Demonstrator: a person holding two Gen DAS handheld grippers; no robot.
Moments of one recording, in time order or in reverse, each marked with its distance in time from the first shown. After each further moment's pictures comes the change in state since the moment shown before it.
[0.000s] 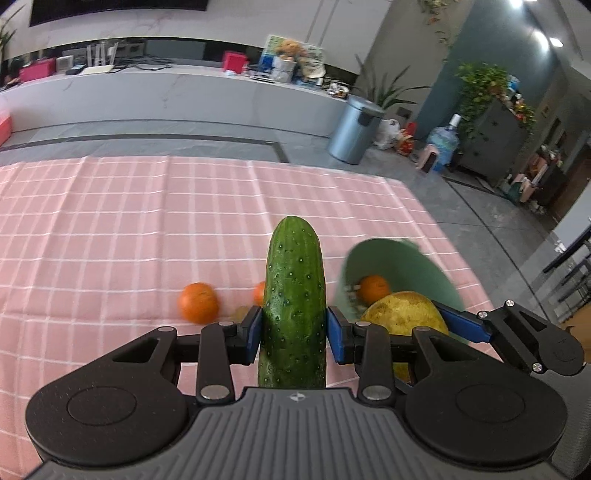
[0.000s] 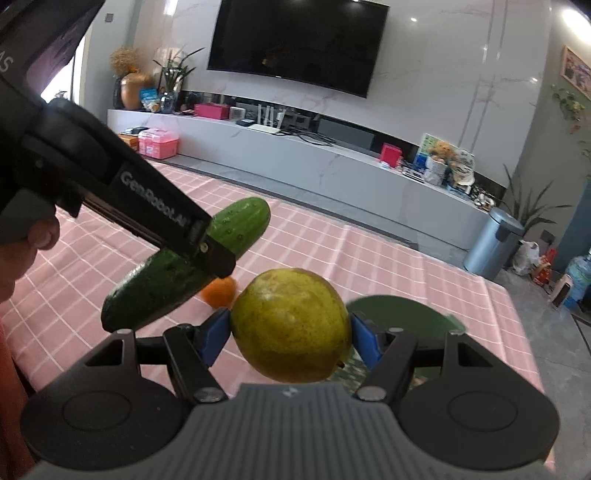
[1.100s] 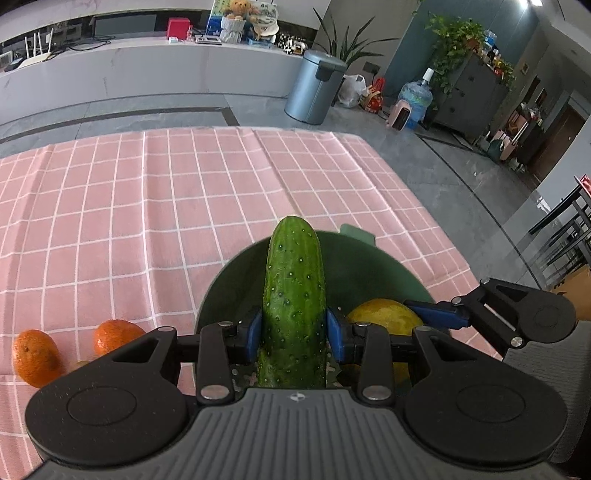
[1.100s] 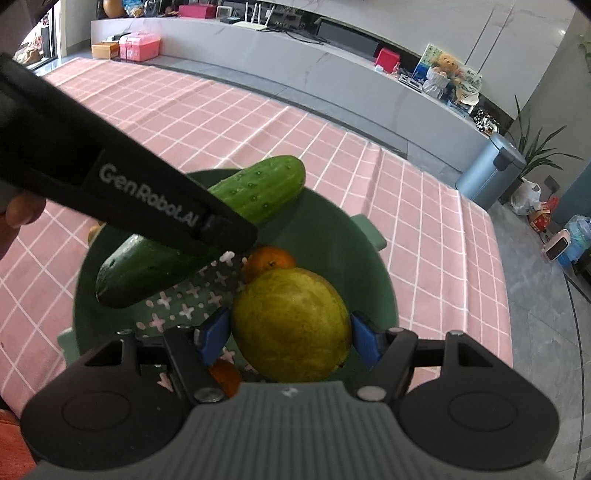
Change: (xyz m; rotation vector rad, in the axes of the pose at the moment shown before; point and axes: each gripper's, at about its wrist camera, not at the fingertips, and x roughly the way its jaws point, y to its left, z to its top) left arm 0.148 -0.077 0.021 0.079 0.120 -0.062; right arm 0.091 -0.130 -0.032 -0.069 0.341 -0.001
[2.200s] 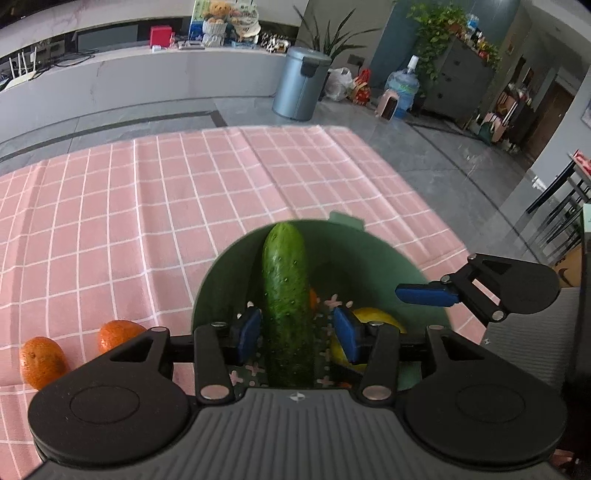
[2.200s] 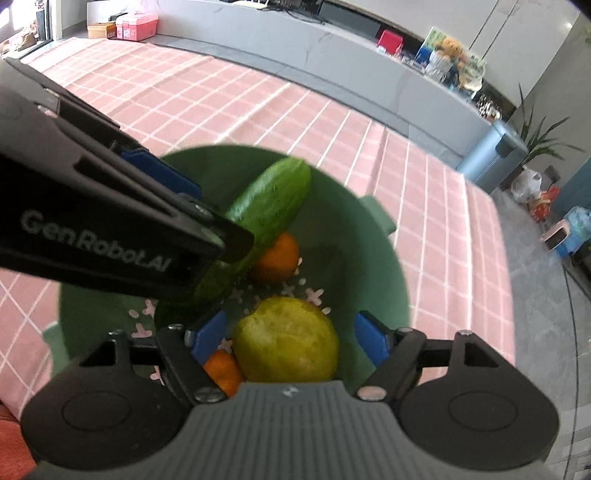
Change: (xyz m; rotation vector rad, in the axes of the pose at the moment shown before) left arm -0.019 -0.012 -0.004 0.079 -0.003 -0.005; right arm 0.015 -0.006 0.018 -0.015 0.063 -0.018
